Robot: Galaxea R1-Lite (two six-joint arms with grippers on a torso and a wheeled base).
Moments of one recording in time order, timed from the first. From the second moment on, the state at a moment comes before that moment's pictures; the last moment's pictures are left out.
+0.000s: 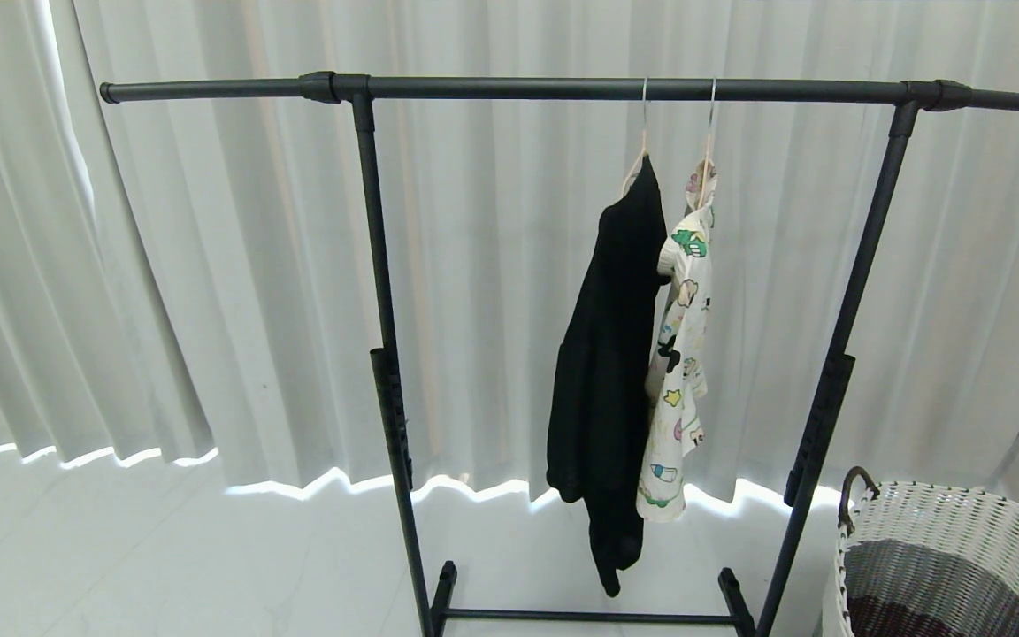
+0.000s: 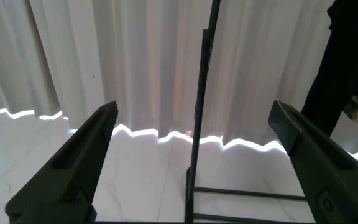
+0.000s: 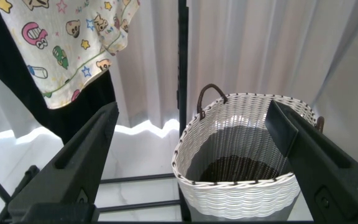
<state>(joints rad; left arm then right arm) -0.01 0.00 0.00 0.00 0.00 0.00 0.01 0.00 0.00 0.01 -0.05 0.05</state>
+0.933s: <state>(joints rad) -0.01 0.00 0.00 0.00 0.00 0.00 0.01 0.00 0.00 0.01 -0.05 0.05</state>
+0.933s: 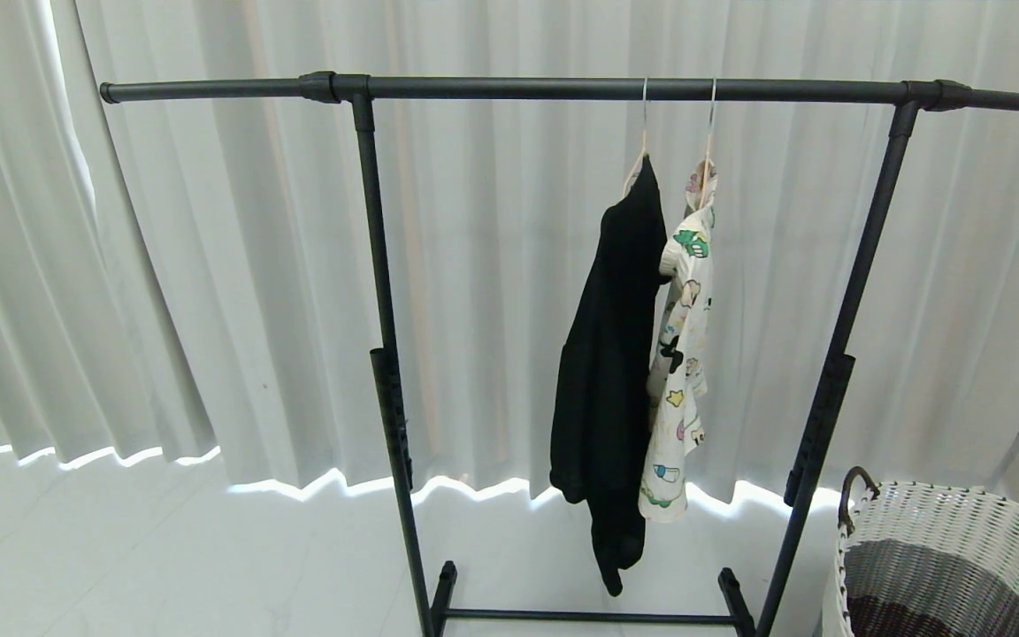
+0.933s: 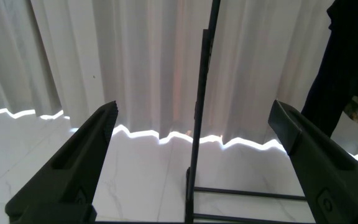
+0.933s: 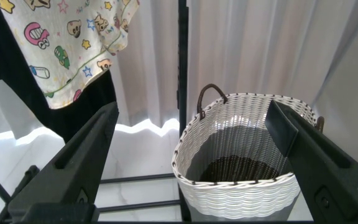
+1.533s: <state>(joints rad) -0.01 0.00 0.00 0.00 0.00 0.00 0.01 0.00 0.00 0.01 -0.05 0.05</state>
